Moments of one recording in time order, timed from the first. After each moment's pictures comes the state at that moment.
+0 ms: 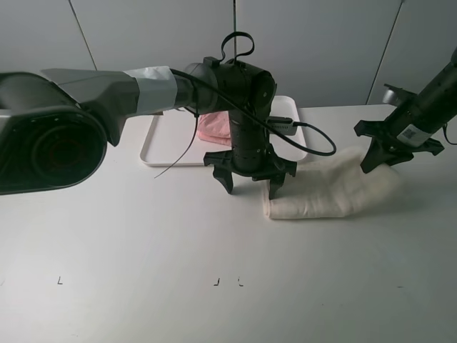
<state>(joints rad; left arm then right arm) -0.80 2.53 -2.12 0.00 1.14 -0.55 -0.10 1.95 -1.17 0.45 0.91 -0.39</state>
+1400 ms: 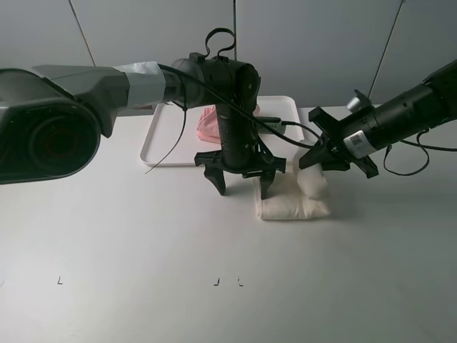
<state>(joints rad) -0.75 2.53 -2.12 -0.08 1.20 -0.47 0.05 1.91 -0.95 1.14 0.81 -0.62</state>
